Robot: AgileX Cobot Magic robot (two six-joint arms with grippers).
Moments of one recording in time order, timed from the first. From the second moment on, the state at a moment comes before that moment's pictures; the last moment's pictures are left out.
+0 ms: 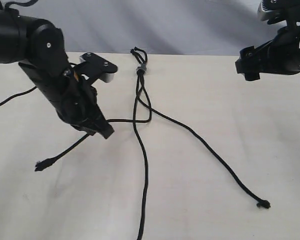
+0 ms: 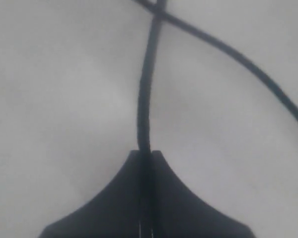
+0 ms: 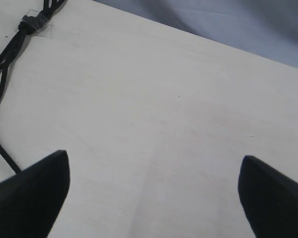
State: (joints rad) left arm -0.38 1.75 -1.13 -0.15 0.75 0.32; right arm 0.07 1.44 -0.94 -0.23 0.30 0.06
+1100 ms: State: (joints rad) left arm -0.05 1.75 -1.09 -0.07 0.55 0.23; right arm 0.71 1.86 -1.09 -0.09 0.54 0.13
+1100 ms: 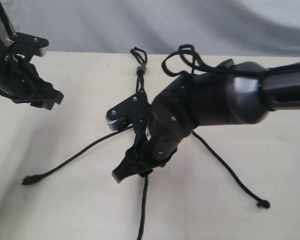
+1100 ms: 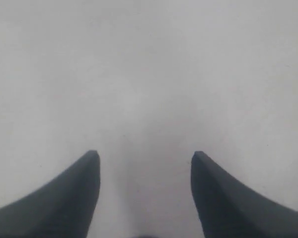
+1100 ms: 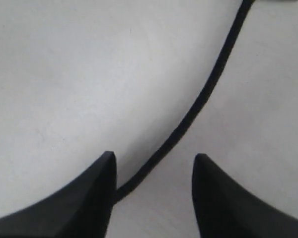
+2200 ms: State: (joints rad) left arm -0.04 1.75 -1.09 -0.10 0.56 0.23; right arm 0.71 1.95 -1.31 -0.45 0.80 0.09
